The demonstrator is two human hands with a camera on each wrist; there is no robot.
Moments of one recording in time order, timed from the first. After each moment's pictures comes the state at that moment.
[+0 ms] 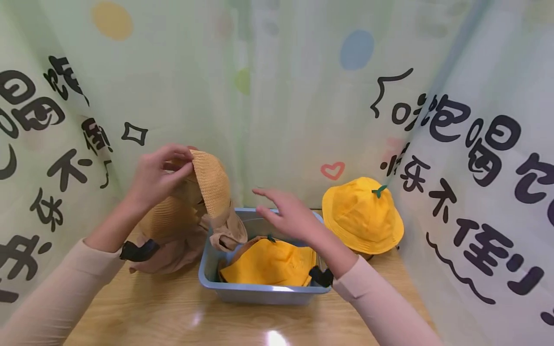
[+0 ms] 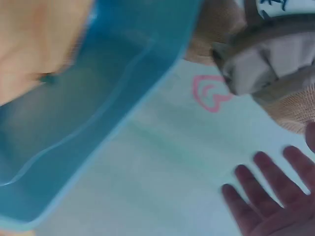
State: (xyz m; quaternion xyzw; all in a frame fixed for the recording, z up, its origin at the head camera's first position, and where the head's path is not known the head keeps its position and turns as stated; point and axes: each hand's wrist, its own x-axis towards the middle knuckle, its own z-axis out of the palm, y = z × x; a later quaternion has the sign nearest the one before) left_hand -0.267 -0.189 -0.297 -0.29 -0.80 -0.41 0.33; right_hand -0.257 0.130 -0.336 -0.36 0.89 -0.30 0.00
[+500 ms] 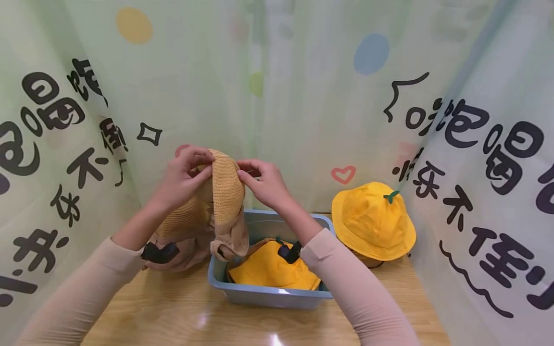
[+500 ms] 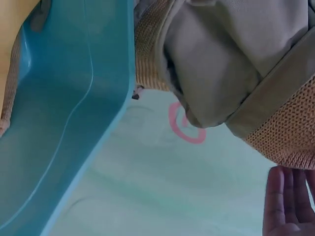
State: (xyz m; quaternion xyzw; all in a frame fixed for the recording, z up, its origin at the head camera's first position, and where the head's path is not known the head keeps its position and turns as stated) left_hand -0.267 -0.174 -0.307 -0.28 -0.77 -0.53 0.21; right_hand -0.306 0.049 -0.319 -0.29 0.79 -0.54 0.00
